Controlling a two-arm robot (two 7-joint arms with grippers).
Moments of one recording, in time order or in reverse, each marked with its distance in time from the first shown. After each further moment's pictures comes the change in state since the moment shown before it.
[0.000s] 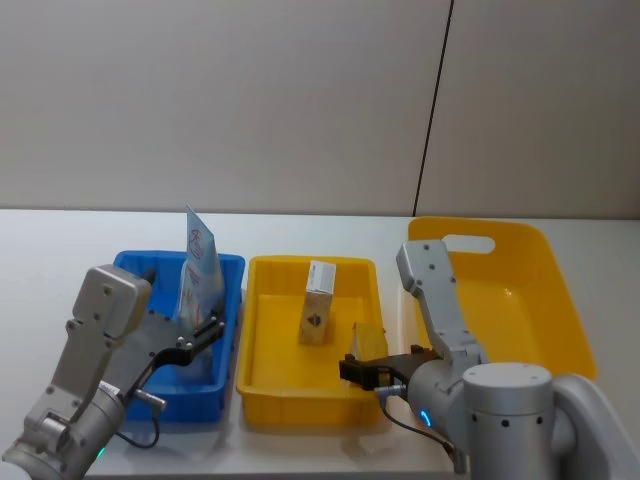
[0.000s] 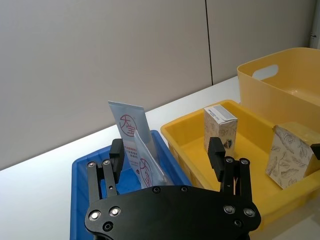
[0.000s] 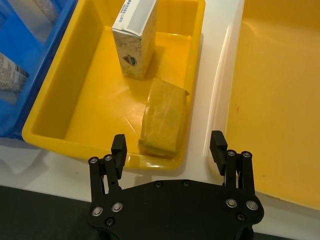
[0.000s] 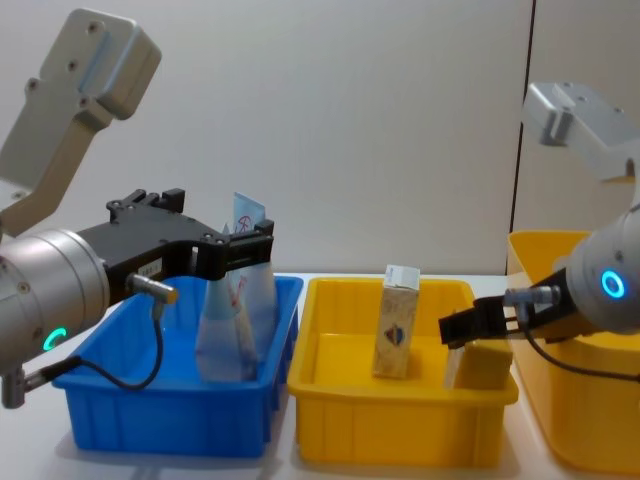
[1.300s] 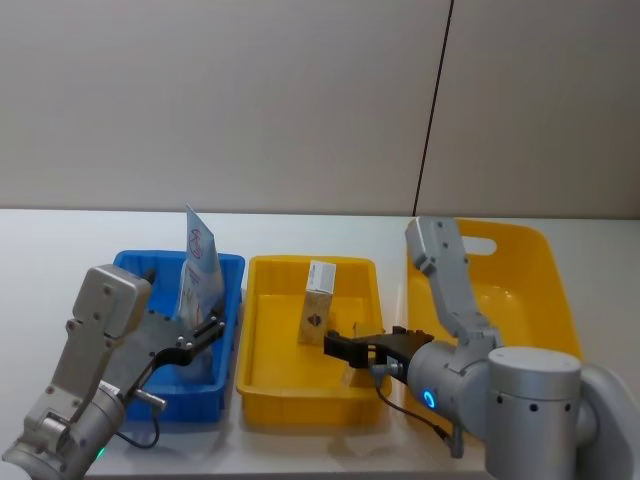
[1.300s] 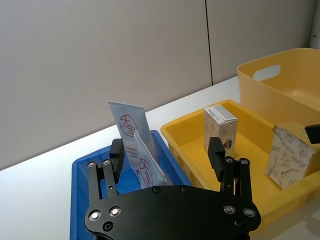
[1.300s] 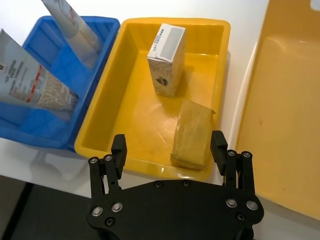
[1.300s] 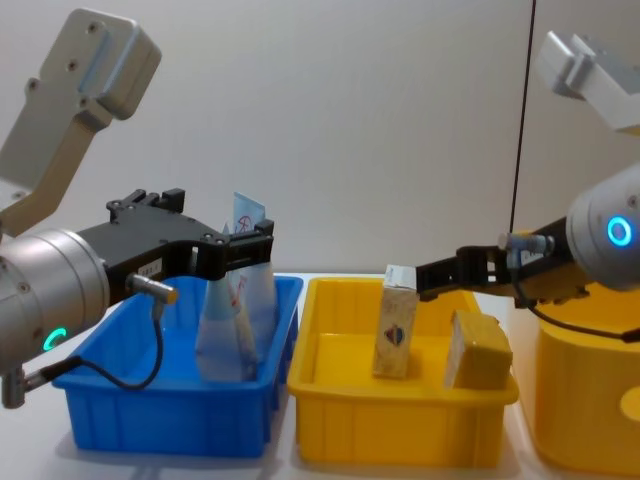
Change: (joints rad) left arm 0.000 0.000 0.000 0.000 0.000 0.000 0.000; right arm 0.003 -0.006 0.034 -0.049 0.102 -0.010 0.052
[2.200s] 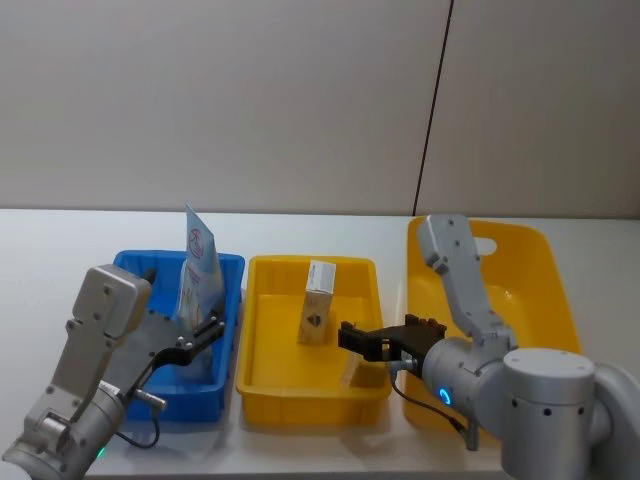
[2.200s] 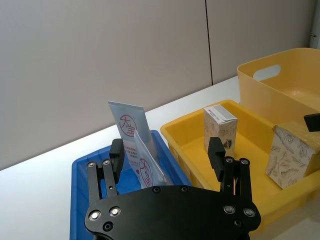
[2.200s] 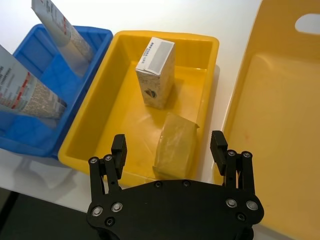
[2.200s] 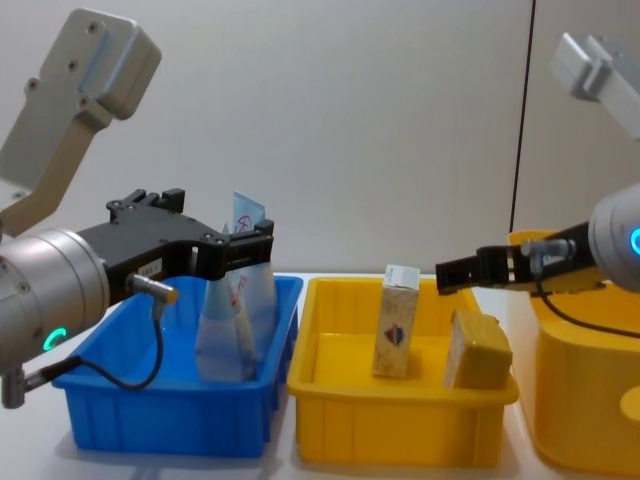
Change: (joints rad) left arm 0.000 0.000 0.000 0.000 0.000 0.000 0.000; right arm 0.015 0.076 -0.013 0.032 0.005 -0.088 0.044
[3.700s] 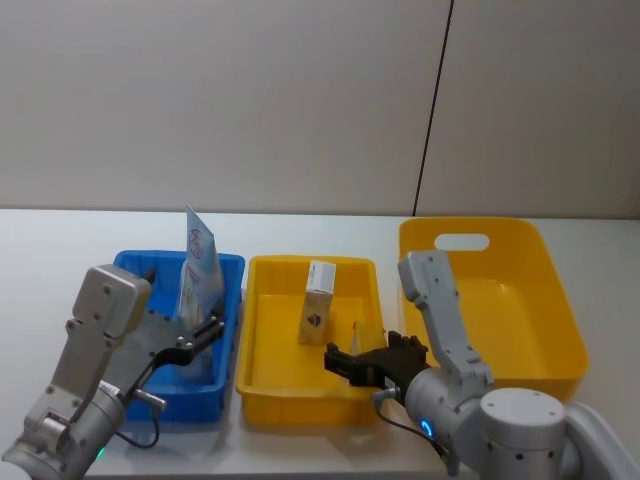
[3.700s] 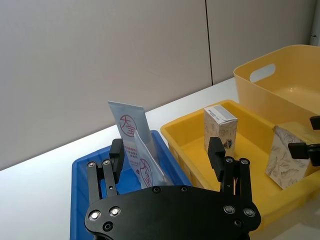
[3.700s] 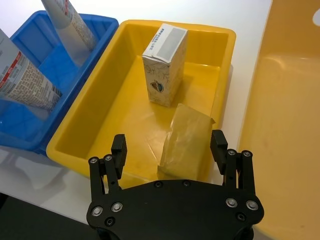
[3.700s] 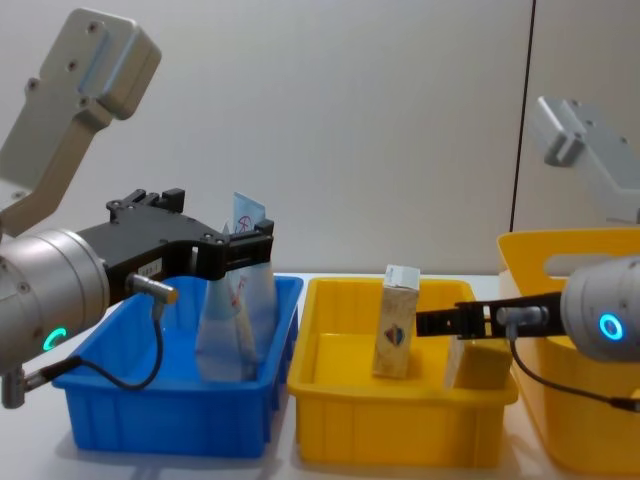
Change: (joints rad) left arm 0.000 0.000 0.000 0.000 0.000 0.000 0.000; right arm -0.013 0.044 -0.069 0.123 0.004 -0.204 0.027
